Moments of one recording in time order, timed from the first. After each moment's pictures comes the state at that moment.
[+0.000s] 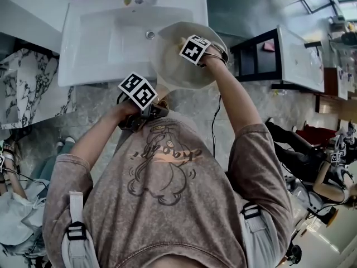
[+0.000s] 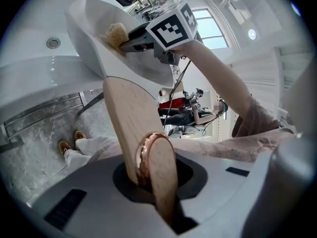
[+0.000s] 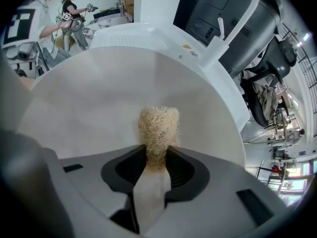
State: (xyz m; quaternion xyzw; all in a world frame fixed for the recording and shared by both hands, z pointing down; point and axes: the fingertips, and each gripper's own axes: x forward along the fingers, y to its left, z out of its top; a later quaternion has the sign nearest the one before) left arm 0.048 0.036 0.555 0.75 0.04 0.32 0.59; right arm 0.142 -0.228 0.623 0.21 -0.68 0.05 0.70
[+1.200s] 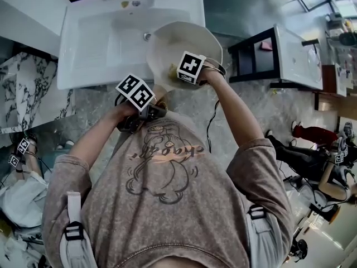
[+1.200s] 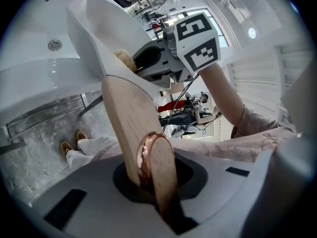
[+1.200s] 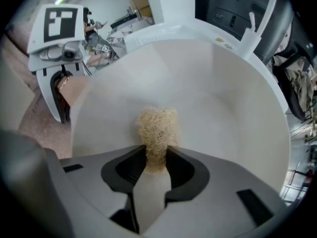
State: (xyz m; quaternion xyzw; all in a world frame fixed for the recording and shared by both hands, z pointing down) left arm 0.044 0.033 0.555 0.75 0.03 0.32 0.58; right arm 0.103 -0.113 0.620 0.05 -0.72 0.17 0.67
